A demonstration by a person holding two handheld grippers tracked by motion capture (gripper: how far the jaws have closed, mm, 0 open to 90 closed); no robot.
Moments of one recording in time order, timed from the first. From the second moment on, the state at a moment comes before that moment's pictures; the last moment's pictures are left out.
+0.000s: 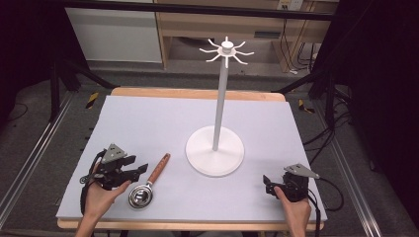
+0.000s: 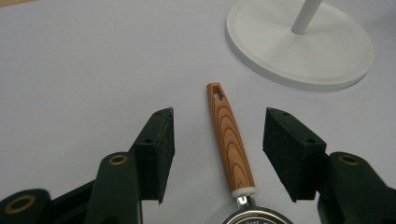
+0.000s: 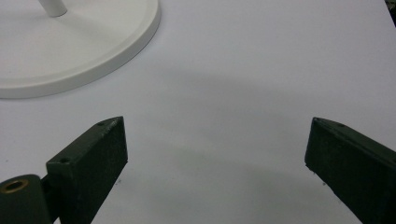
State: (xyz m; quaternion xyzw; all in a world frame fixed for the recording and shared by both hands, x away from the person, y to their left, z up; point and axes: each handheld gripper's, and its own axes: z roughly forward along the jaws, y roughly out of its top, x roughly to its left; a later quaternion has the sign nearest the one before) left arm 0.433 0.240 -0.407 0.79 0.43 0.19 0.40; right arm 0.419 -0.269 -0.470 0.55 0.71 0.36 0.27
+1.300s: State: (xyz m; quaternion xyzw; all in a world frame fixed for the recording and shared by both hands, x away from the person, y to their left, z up) left arm 0.465 0.195 -0.430 0.85 0.42 0.14 0.29; right arm 0.420 -0.270 -0.470 0.55 0.71 0.36 0.26
